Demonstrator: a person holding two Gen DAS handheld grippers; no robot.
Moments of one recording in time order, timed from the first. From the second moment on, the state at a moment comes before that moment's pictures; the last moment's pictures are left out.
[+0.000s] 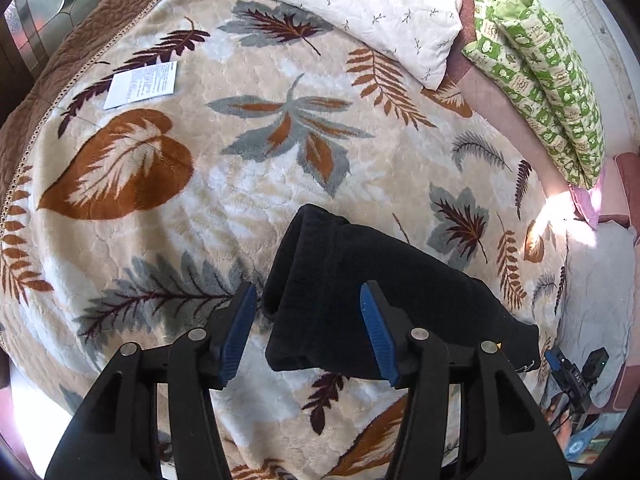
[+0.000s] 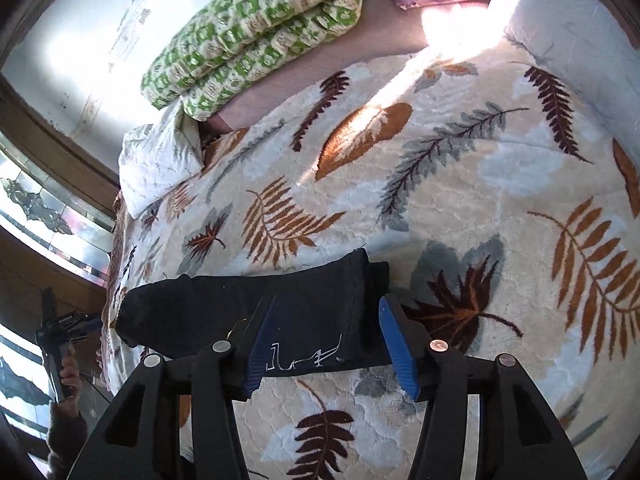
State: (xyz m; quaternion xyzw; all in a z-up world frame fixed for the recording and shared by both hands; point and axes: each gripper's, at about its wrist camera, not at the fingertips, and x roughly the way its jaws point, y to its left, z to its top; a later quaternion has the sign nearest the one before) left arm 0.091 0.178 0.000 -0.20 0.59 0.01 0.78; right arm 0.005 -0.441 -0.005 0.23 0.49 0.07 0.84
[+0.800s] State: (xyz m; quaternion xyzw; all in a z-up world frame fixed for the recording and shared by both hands) left arm 0.121 0.160 -0.027 -0.20 0.60 -0.02 0.77; right arm 0.058 -0.407 -0.062 0.17 0.55 0.07 0.81
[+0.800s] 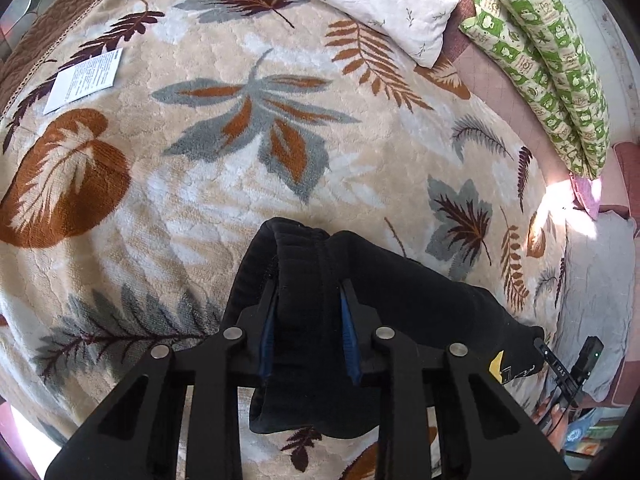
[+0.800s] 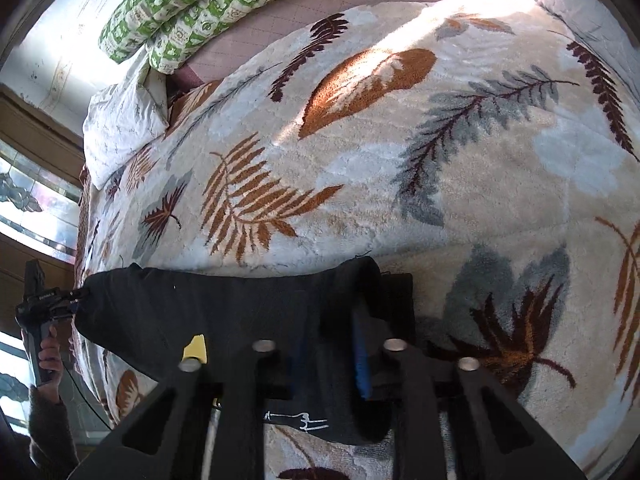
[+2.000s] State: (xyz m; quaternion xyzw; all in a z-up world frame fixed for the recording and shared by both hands) left arm 0.067 0.180 -0.010 -0.20 0.58 -0.06 0.78; right arm -0.006 -0.364 -0.013 0.21 0.45 0.13 0.86
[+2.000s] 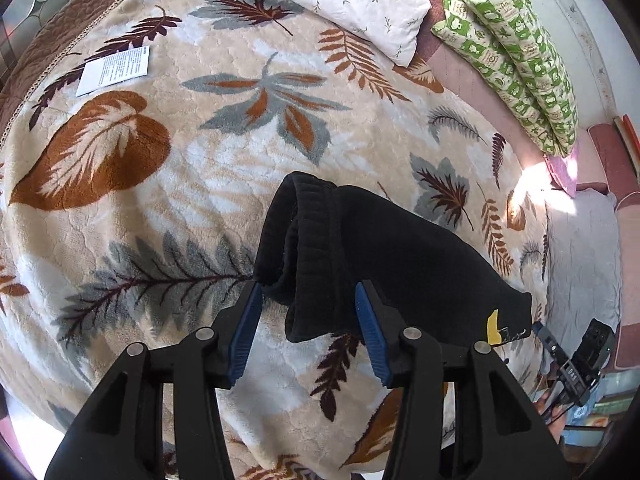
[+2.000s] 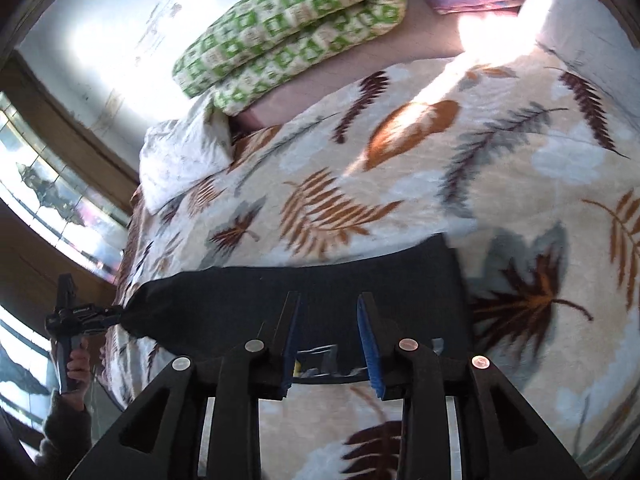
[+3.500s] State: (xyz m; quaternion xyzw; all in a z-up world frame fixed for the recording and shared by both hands) left arm 0.113 0.173 -0.032 -0.23 0.63 -0.19 0.72; right arm 0.009 0.053 -0.056 -0.19 0.38 0.36 0.83
